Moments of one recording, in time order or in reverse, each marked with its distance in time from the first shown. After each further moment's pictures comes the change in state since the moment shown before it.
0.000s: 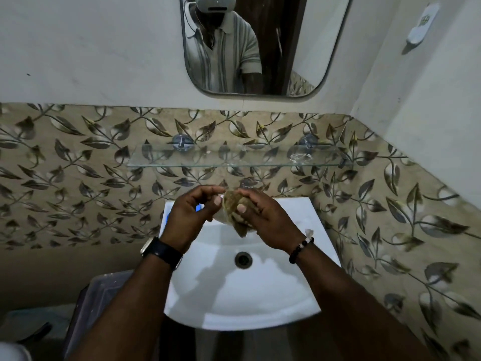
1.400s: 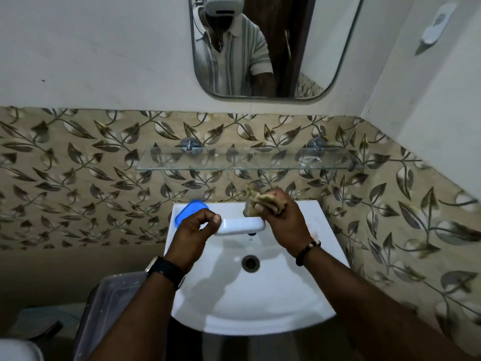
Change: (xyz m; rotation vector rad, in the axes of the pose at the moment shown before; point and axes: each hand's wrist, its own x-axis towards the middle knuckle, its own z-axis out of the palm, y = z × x) left_hand -0.025 -0.026 -0.007 0.062 0.071 -0.163; right_hand 0.001 0.023 0.003 0.187 0.269 0.159
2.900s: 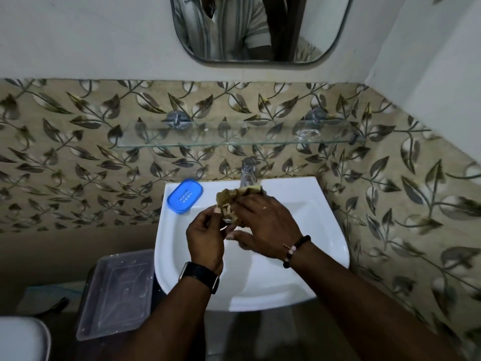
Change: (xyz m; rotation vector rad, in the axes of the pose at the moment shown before) left_hand -0.024 -0.029 0.078 -0.419 0.490 -0.232; right_hand -0.029 0.037 0.011 -0.962 -0.323 -0.526
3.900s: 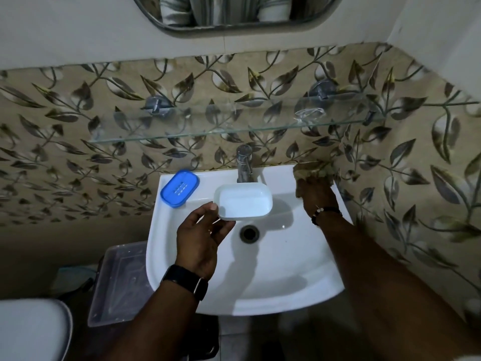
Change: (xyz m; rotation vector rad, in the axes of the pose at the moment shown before) left_hand 0.011 -0.005 0.014 -0.169 -0.026 -0.268; right_hand -0.034 0.200 0.104 -0.094 -0.294 0.659
